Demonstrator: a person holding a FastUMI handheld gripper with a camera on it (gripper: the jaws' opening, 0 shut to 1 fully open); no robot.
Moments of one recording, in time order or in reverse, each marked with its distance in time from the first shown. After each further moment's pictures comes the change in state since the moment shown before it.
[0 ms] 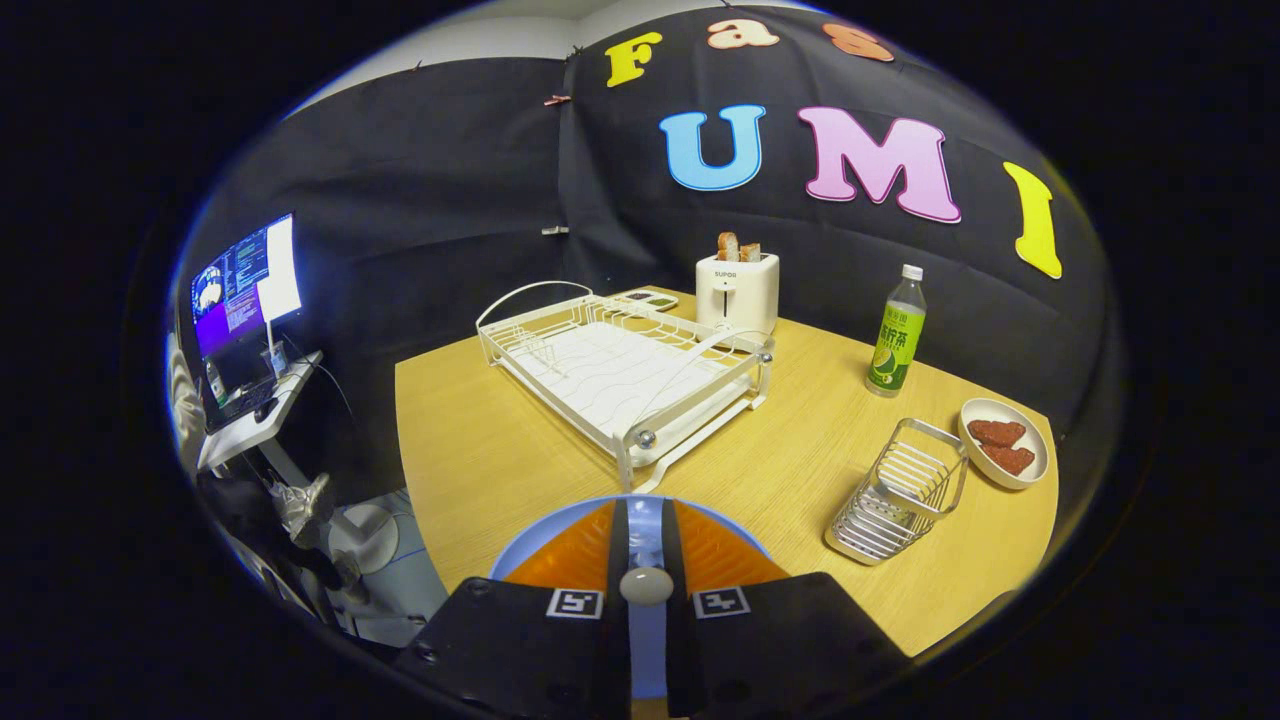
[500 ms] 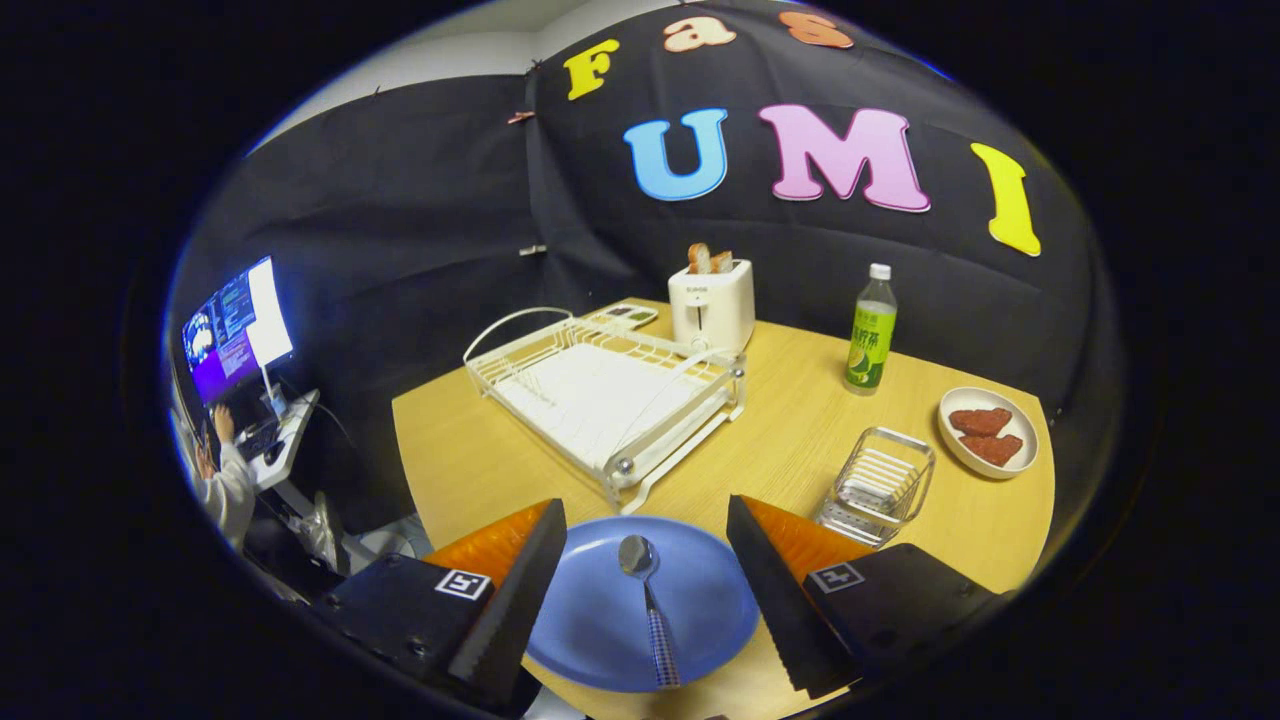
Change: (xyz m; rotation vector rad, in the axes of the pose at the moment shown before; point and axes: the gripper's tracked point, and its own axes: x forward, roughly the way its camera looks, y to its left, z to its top) arm -0.032 -0.028 0.053 0.129 -0.051 -0.053
